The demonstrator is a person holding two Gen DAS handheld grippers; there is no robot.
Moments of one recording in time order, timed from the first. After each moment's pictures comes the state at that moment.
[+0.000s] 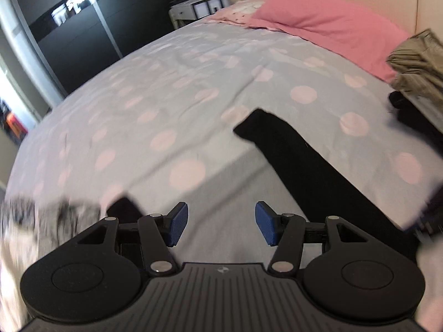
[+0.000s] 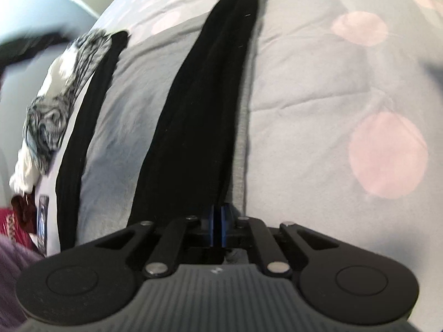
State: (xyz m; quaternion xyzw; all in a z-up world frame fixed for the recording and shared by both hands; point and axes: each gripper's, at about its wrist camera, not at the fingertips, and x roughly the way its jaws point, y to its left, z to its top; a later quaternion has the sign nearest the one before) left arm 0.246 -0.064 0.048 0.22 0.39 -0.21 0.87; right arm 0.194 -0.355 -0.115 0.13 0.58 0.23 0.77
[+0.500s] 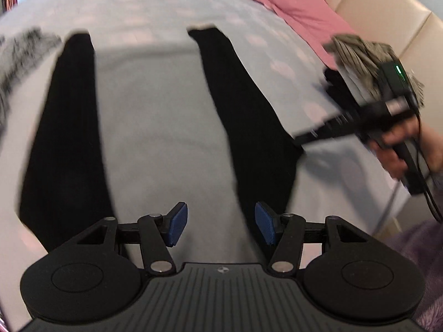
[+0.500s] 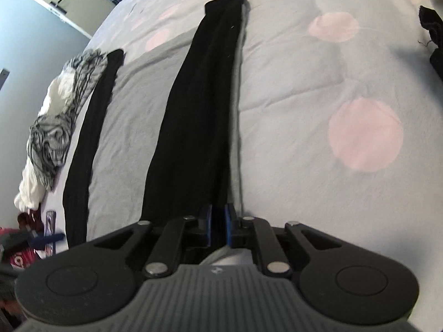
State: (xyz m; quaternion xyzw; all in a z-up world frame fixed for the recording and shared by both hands) left arm 0.065 -0.041 -0.027 -0.01 0.52 -0.24 0.82; right arm 0.167 -0.360 -0.103 0.14 0.57 0.21 0.78
